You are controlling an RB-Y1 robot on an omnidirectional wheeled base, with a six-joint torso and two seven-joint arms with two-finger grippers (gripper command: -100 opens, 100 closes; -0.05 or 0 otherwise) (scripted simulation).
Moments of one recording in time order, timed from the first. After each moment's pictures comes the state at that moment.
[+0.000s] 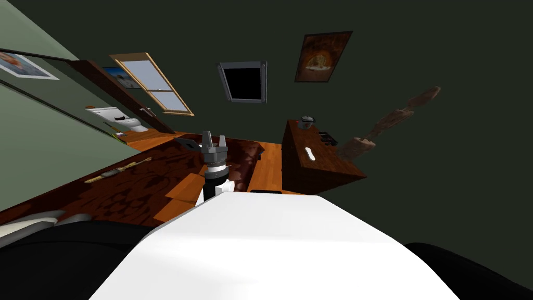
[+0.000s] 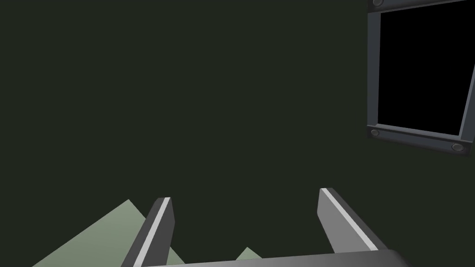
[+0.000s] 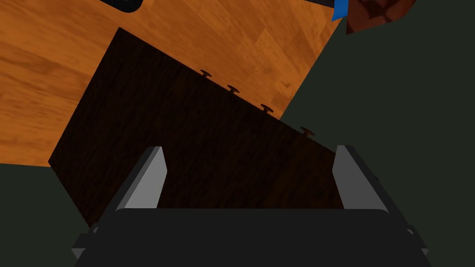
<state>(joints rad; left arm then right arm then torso) 0.52 0.01 -0.06 -2.32 -0.05 -0.61 0.01 1.28 -1.07 0.36 -1.77 -0.30 -0.62 0.14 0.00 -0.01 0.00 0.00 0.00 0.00</state>
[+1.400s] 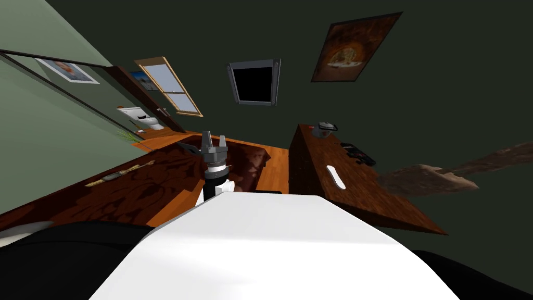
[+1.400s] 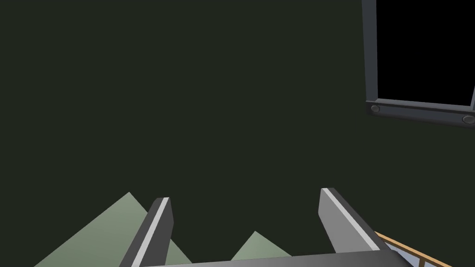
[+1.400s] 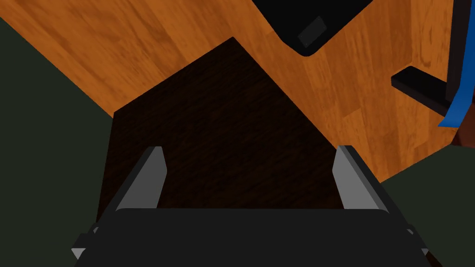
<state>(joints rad) 0.52 0.01 -0.06 -2.32 -0.05 -0.61 0.01 1.47 -1.47 0.46 -1.54 -0.48 -0.66 0.29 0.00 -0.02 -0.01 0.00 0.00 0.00</state>
